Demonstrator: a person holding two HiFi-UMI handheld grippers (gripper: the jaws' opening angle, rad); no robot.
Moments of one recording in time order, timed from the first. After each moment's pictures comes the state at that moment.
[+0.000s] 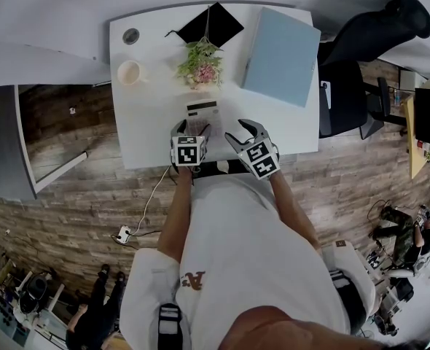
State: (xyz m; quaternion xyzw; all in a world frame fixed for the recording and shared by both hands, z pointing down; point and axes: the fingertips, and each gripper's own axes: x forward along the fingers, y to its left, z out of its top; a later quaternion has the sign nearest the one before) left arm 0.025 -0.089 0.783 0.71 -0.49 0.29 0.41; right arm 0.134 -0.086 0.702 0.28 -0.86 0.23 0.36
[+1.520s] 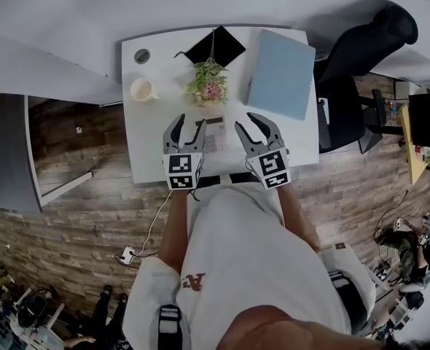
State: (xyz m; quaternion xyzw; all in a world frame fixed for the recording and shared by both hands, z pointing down) left arm -0.008 -0.161 0.597 0.80 -0.55 0.15 0.19; right arm 0.120 -0.158 0.561 0.39 -0.89 0.08 0.24
